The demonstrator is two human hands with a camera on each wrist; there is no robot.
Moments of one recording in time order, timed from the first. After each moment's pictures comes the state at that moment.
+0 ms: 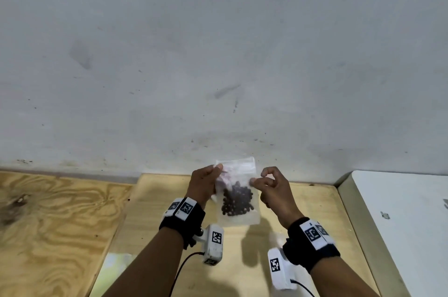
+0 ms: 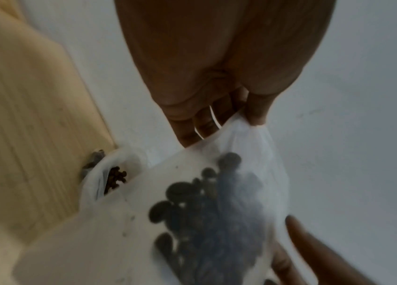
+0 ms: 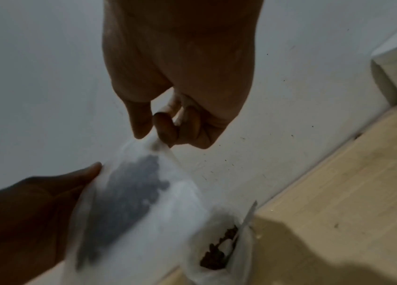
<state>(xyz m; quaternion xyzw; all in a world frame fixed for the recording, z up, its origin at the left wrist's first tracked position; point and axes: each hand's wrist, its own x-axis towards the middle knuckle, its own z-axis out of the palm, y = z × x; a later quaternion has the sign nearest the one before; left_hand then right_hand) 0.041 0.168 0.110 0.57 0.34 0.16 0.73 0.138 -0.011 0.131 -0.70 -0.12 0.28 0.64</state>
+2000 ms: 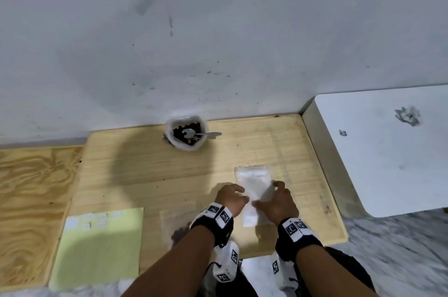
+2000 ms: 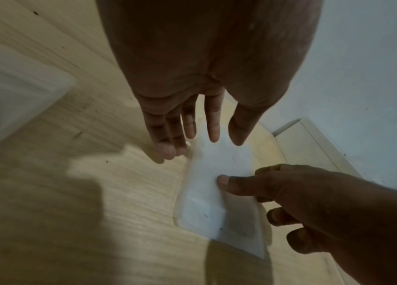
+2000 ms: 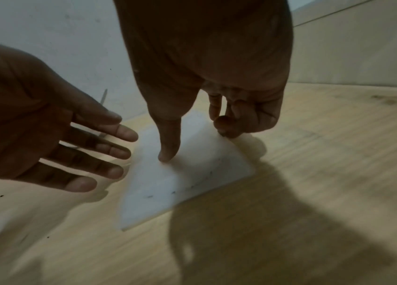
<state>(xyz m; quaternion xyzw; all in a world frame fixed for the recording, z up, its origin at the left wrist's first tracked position) 0.029 -0.024 -0.043 0.77 0.34 -0.19 0.51 0.089 -0.172 -0.035 -0.92 0.04 0.32 0.22</state>
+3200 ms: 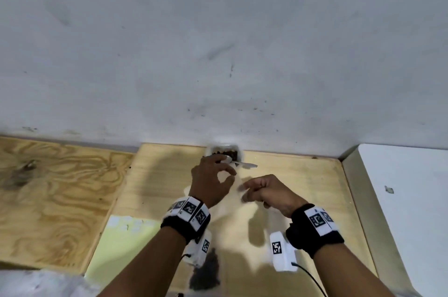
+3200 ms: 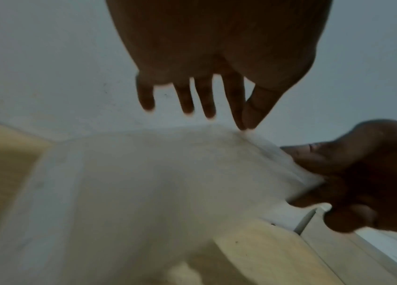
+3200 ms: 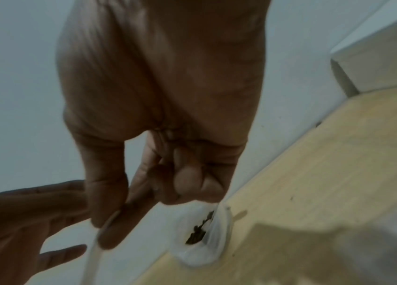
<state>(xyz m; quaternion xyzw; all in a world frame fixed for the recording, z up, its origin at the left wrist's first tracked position) 0.012 0.109 0.082 0.89 0.28 0.13 0.33 0.129 -0.048 0.097 -0.73 -0.20 0.49 0.42</state>
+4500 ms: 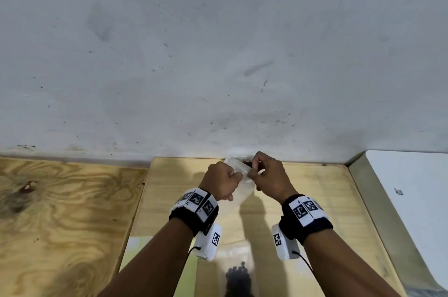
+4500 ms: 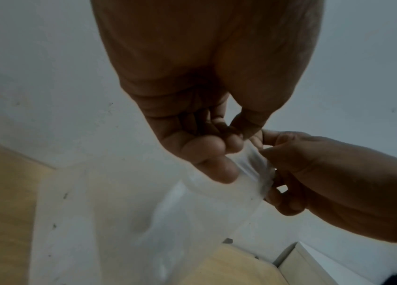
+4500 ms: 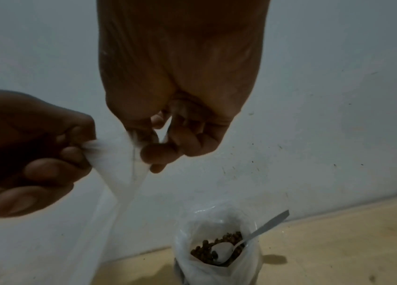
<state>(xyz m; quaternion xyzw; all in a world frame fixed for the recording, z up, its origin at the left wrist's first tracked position) -0.008 0.192 0.124 0.83 0.26 -0.03 0.49 0.096 0.054 0.115 -0.85 -0.28 0.18 0.40</state>
